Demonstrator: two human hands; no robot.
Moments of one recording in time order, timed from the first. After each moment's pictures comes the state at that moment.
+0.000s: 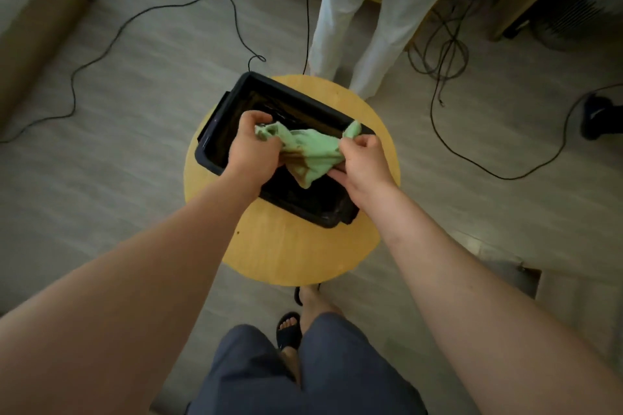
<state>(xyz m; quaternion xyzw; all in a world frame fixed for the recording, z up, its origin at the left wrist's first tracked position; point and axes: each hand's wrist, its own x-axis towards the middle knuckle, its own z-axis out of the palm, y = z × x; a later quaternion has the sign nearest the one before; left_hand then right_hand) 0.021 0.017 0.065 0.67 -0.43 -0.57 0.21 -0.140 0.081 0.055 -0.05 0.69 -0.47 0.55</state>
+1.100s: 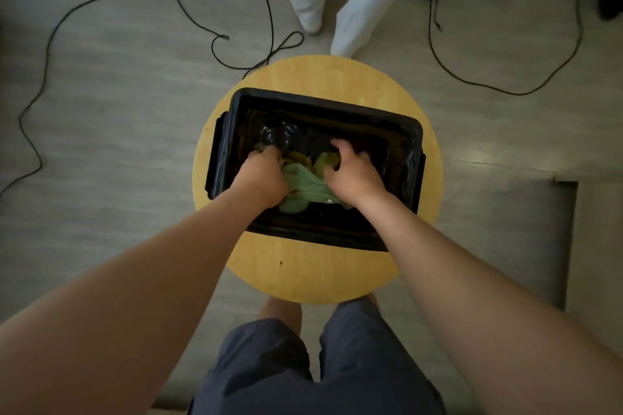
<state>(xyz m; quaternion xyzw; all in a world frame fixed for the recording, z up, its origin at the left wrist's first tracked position) 0.045 -0.100 -0.037 0.49 -0.75 -0.35 -0.28 -0.097 0.008 -0.047 -0.26 0.84 -0.10 0.47</state>
